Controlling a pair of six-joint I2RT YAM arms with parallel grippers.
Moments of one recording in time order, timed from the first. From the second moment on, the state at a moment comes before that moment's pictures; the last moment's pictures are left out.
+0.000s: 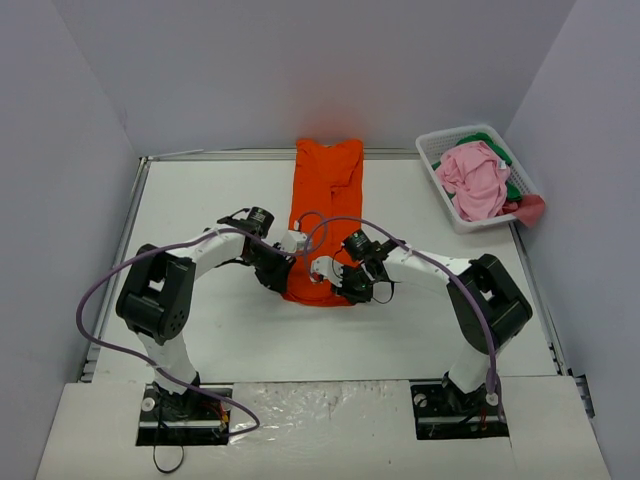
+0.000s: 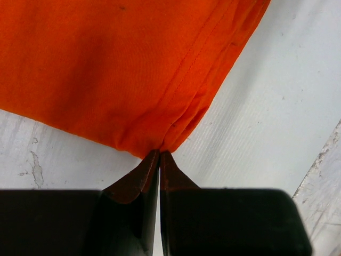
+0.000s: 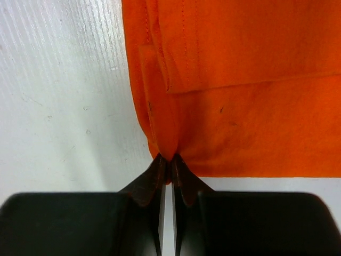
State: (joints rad) left arm -0.43 1.78 1.17 -0.69 0.62 0.49; right arm 0.66 1.71 0.97 -0.51 -0.32 -0.75
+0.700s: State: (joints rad) left arm -0.46 1.64 1.21 -1.04 0.72 0.73; right arm 0.66 1.54 1.04 -0.84 -0.43 -0.81
